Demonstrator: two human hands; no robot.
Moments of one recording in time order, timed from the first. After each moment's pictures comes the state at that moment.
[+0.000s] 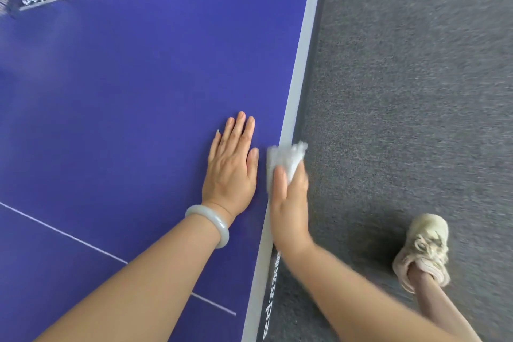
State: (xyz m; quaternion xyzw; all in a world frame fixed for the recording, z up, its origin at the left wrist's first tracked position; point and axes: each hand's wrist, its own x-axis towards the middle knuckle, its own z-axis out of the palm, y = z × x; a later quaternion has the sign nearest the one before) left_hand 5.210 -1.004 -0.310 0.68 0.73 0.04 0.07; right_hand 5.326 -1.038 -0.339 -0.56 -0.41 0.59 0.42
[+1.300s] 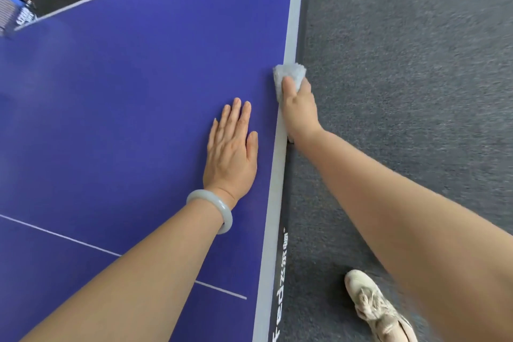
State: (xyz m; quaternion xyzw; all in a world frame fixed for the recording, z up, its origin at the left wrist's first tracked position) left_hand 5.211 -1.011 -0.310 0.68 0.73 0.03 0.05; right_hand 5.326 -0.909 -0.347 -0.57 -0.35 0.63 0.40
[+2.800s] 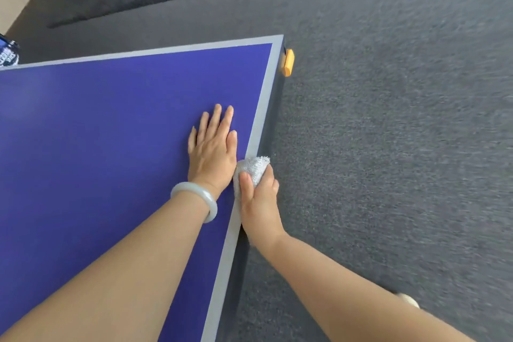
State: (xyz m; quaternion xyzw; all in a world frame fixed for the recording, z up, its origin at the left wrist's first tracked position) left_hand 5.237 -0.728 -0.310 0.60 0.79 0.02 0.06; right_hand 5.341 -0.786 -0.347 -0.54 -0.38 0.68 0.32
